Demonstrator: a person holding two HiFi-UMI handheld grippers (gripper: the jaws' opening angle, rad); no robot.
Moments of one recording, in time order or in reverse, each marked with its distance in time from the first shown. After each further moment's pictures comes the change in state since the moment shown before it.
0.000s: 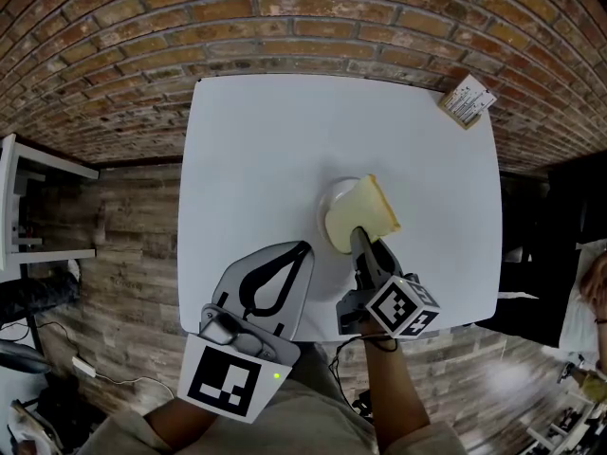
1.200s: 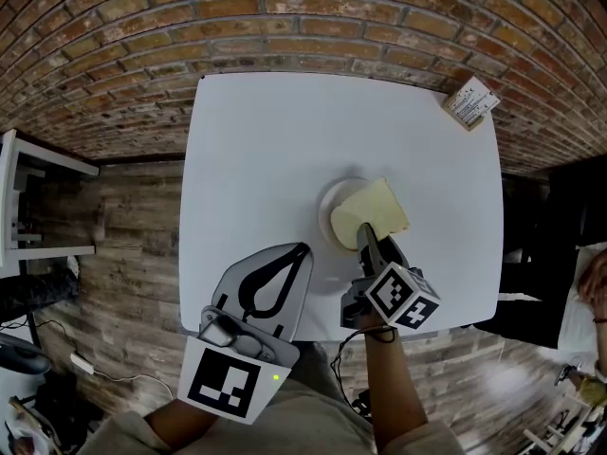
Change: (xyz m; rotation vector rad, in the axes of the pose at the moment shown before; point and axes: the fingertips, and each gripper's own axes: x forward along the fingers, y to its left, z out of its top) left arm -0.006 0.004 -0.003 -0.013 -0.003 0.015; right arm 0.004 -0.025 0.000 -0.050 0.046 -0.194
